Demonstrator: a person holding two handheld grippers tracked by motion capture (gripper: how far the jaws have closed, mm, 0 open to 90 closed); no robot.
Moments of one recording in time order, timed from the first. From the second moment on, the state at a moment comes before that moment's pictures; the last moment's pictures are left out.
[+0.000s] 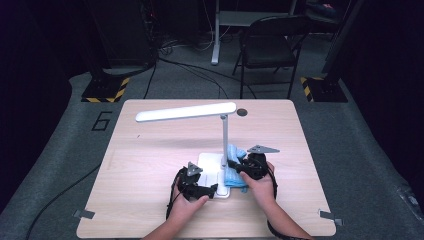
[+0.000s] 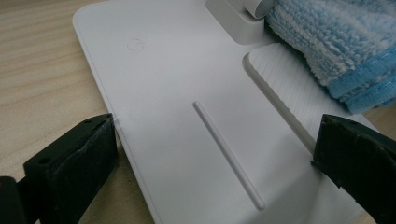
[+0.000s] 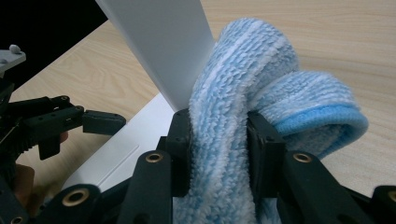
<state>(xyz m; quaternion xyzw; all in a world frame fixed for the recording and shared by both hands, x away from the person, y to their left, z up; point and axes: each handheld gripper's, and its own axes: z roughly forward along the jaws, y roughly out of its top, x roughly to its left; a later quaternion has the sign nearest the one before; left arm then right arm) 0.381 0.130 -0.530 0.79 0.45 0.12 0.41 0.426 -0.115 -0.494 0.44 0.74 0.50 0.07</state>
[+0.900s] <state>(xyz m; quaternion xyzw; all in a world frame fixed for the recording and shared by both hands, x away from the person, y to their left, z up) 0.382 0.130 -0.530 0.79 0.44 0.12 0.41 0.426 -0.115 -0.369 0.39 0.76 0.51 0.06</state>
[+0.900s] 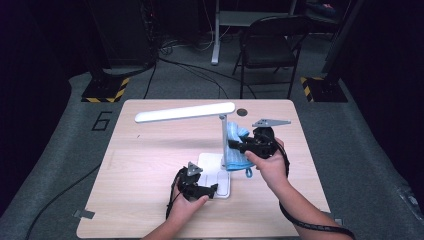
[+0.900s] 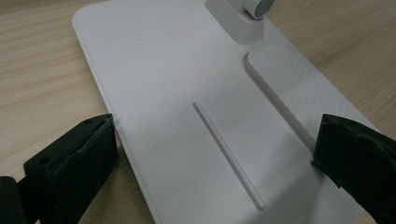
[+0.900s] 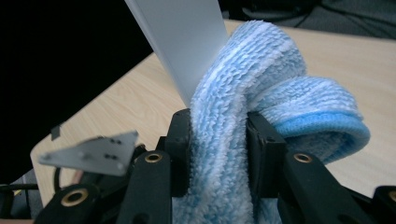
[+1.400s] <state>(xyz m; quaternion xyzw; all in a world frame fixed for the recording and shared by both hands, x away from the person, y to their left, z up) 0.382 0.131 -0.530 0.79 0.44 0.13 0.41 0.419 -0.117 -0.305 0.35 0.73 0.58 0.09</state>
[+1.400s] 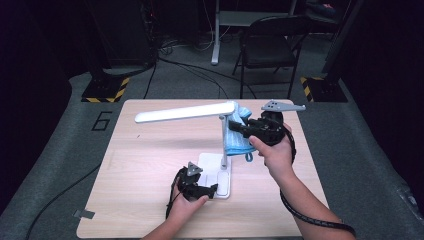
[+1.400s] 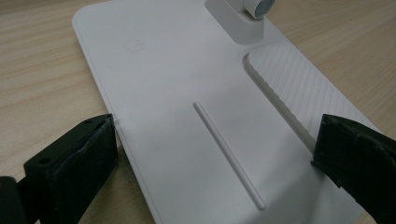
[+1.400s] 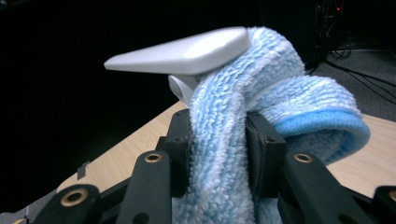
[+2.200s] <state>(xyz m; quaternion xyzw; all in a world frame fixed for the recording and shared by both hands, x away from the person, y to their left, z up) 0.382 0.130 -0.530 0.79 0.44 0.12 0.41 0.415 -0.107 -0.326 0.33 0.77 0.53 0.14</state>
